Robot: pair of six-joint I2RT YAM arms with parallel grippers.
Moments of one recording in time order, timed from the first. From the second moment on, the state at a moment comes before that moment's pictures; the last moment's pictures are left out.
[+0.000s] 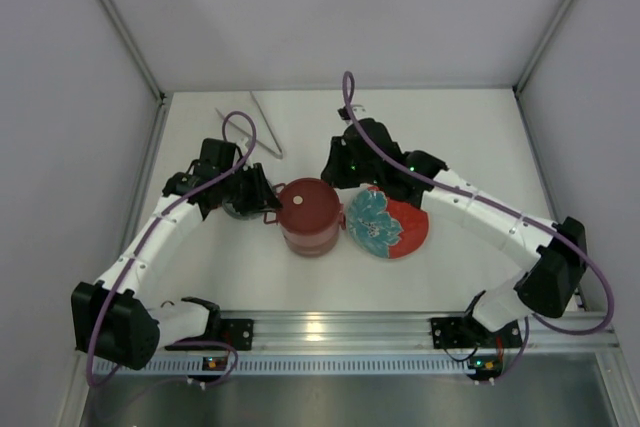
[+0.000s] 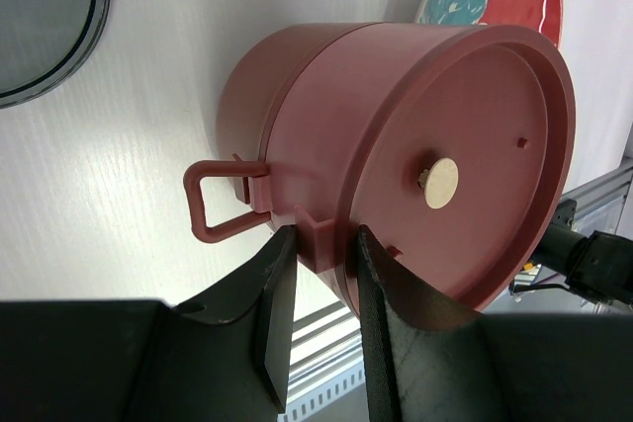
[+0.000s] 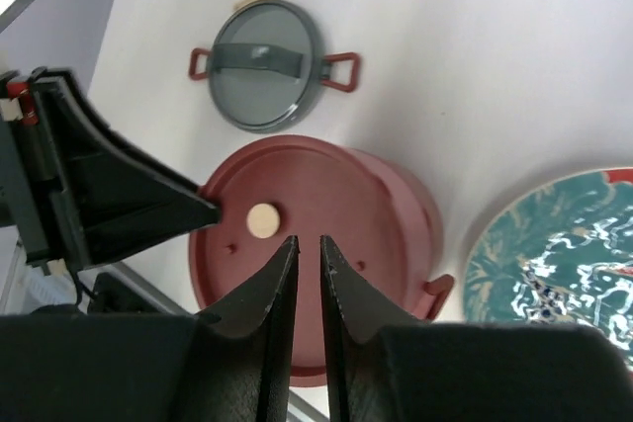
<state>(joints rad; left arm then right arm) -0.29 1.20 1.00 -0.71 0.37 -0.50 0.86 1.47 1.38 -0.50 0.12 0.61</state>
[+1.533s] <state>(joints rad) -0.29 0.96 0.95 -0.68 0.06 -0.59 0.96 1.61 1.29 -0.36 0.05 0.69</state>
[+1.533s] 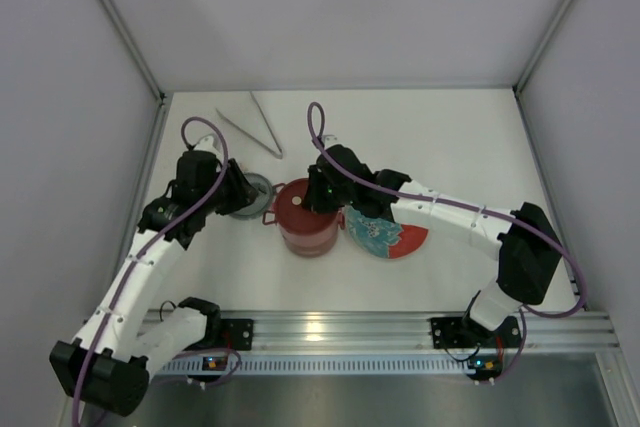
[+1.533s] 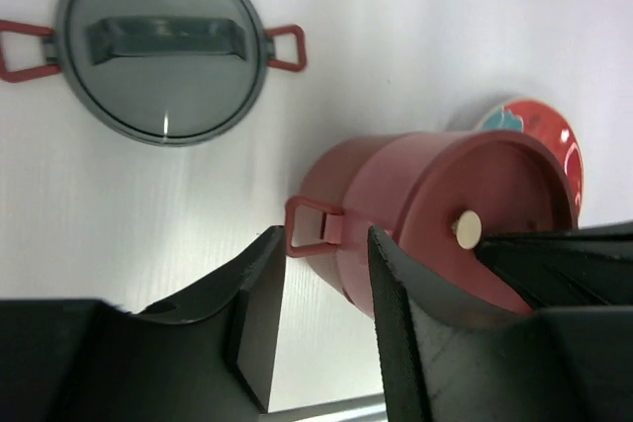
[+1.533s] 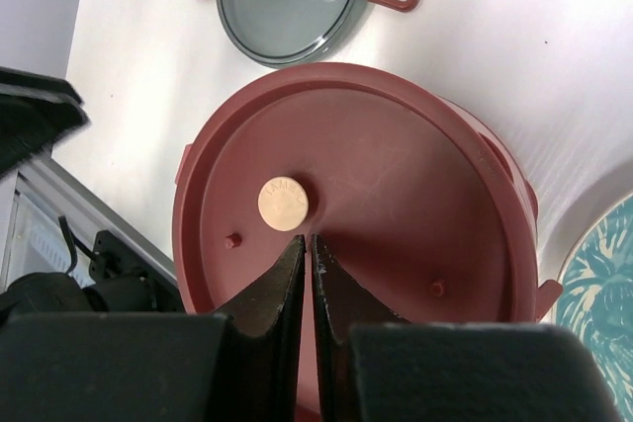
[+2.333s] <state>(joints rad) -0.28 1.19 0.73 -0.44 0.08 -0.66 0.96 1.61 1.28 -0.35 0.05 0.70</state>
